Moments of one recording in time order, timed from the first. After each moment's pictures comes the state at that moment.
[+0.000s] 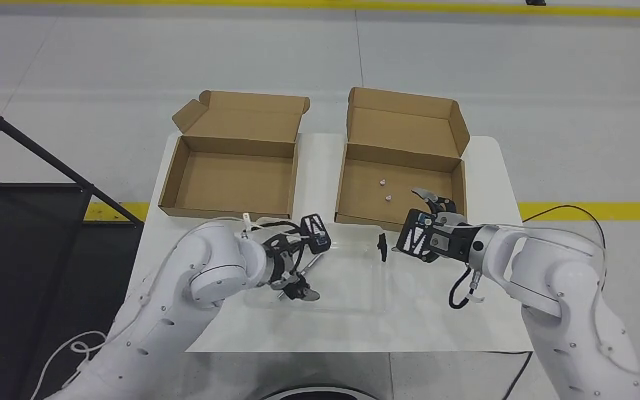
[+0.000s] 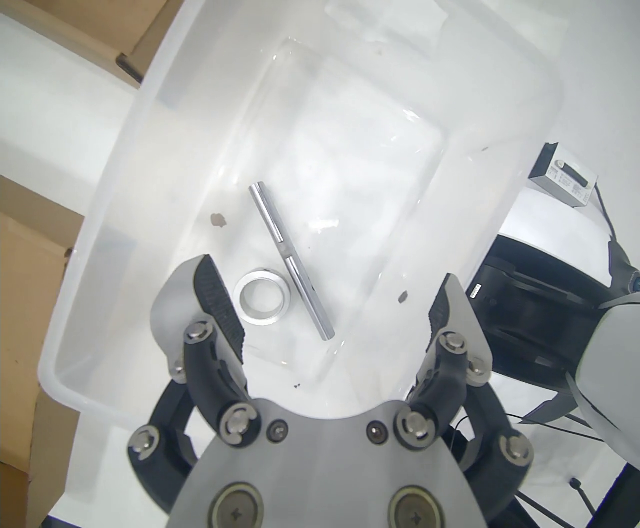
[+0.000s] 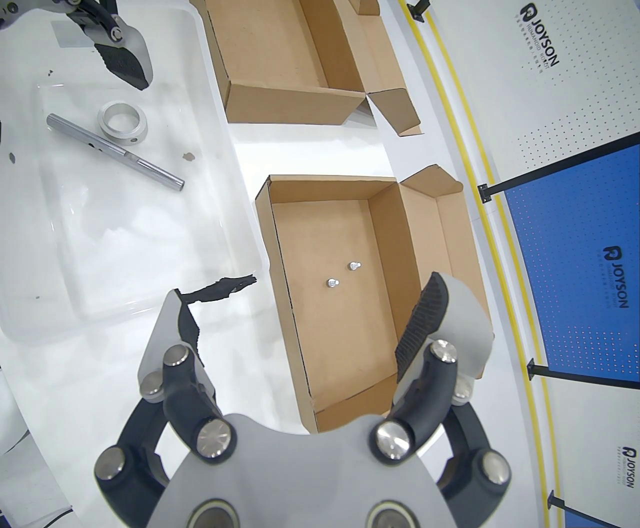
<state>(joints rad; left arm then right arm) 0.99 -1.10 -1.02 -1.88 0.78 -0.42 -1.32 -1.11 -1.02 1.36 -2.00 -1.26 -0.88 0.73</state>
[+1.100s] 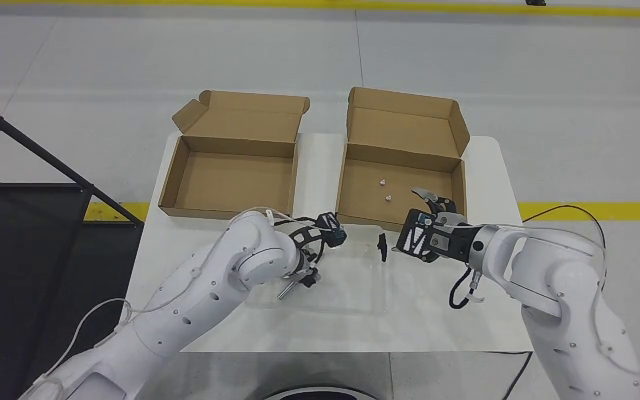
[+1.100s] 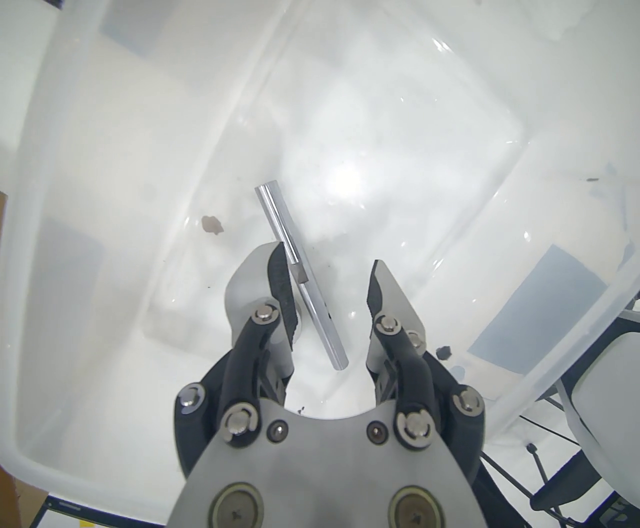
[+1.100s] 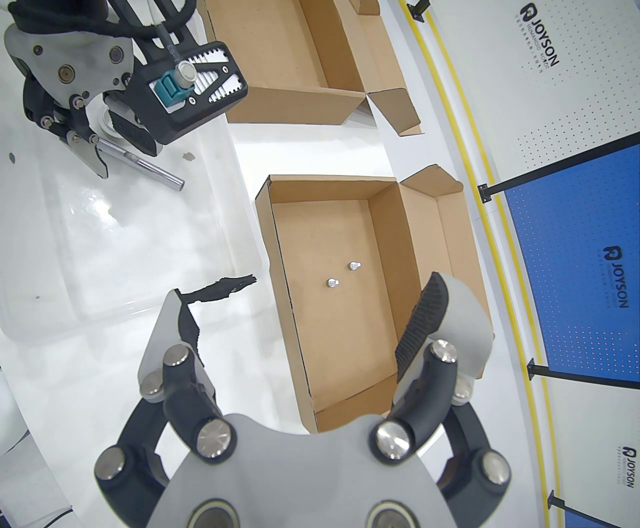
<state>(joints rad) 0.80 -1.16 -0.78 -1.66 0.82 -0.24 -1.35 -1.11 -1.02 1.36 -2.00 -1.26 -0.88 0.73</state>
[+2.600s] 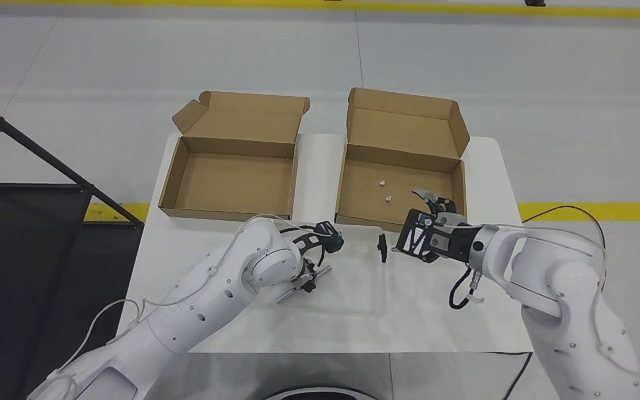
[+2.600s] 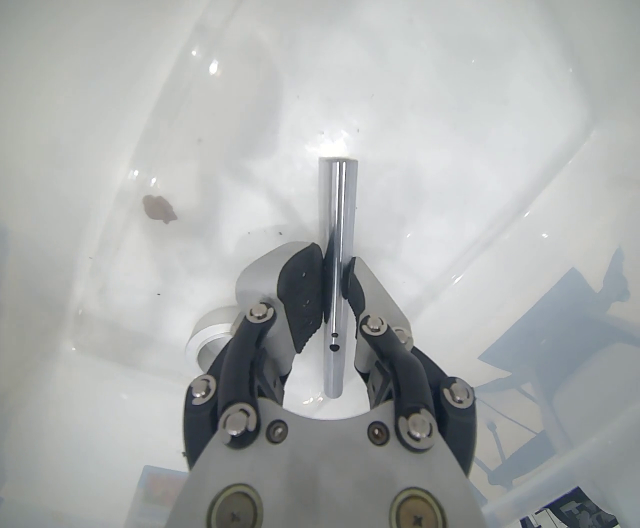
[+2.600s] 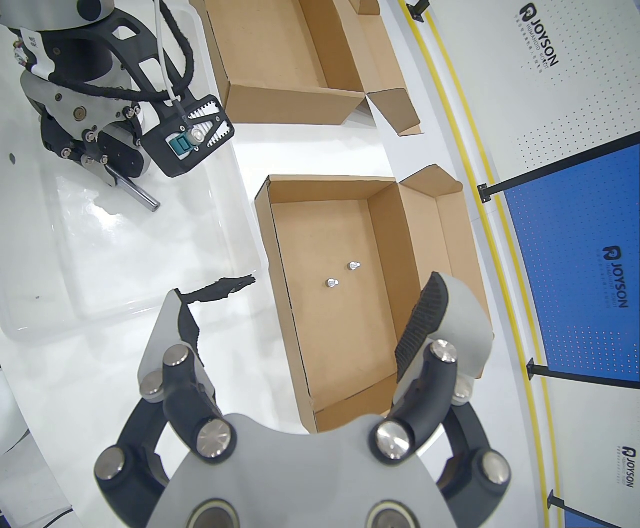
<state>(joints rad) 0.79 -1.19 -0.72 -1.54 0.82 -0.18 -1.36 -1.11 -1.02 1.36 -2.00 -1.26 -0.88 0.73</state>
